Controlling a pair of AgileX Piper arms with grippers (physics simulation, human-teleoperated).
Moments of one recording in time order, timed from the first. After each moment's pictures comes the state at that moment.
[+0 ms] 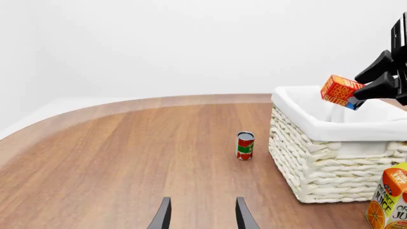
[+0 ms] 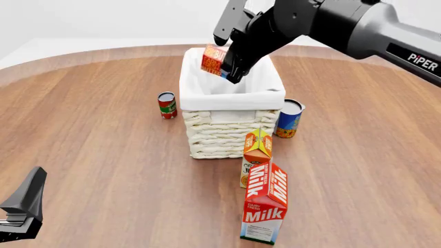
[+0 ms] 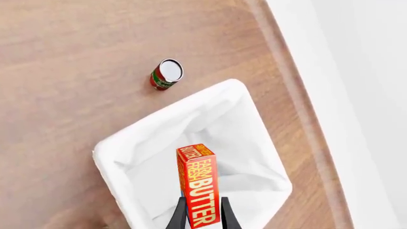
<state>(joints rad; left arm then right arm) 0.00 0.01 0.00 0.00 0.00 0.56 1.82 -1.76 0.72 -0.73</state>
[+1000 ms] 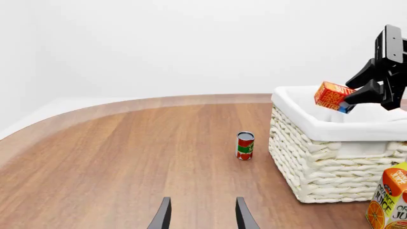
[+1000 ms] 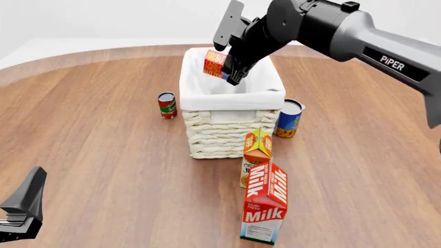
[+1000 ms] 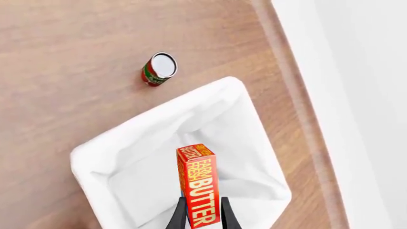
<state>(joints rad) 0.00 0.01 0.00 0.00 0.00 0.53 1.91 -1.82 0.71 -0.78</state>
